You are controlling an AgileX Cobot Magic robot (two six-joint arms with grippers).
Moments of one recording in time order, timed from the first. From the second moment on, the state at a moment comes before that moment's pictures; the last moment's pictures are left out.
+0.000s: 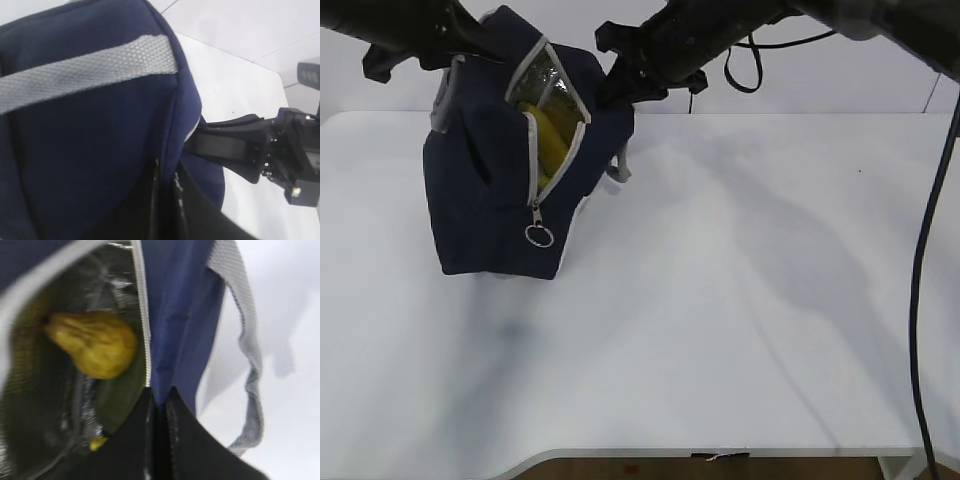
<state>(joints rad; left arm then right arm) -0.19 1.77 -1.47 -0.94 0.65 0.26 0.27 2.40 -2.39 0.71 1.08 -0.27</state>
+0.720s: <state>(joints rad) -0.42 1.78 -1.47 -1.09 0.56 0.30 0.17 2.12 -2.35 0.34 1.28 -0.22</state>
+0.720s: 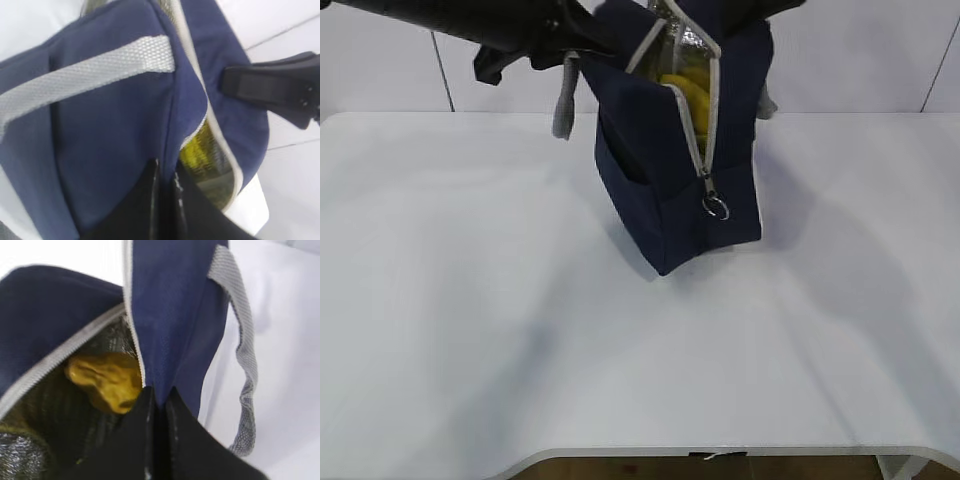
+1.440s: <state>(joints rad) -0.56 1.79 -1.47 -1.11 0.45 0.30 0.17 1.86 -1.91 0.30 1.27 -0.23</state>
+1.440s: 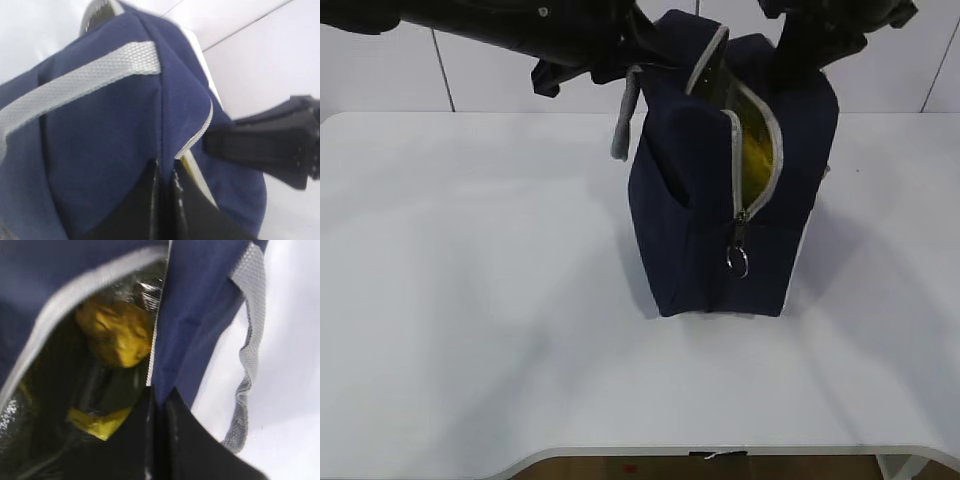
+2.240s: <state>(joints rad) -0.56 1.83 -1.47 -1.13 0.38 0.31 0.17 1.85 -1.86 0.31 1.18 -0.23</state>
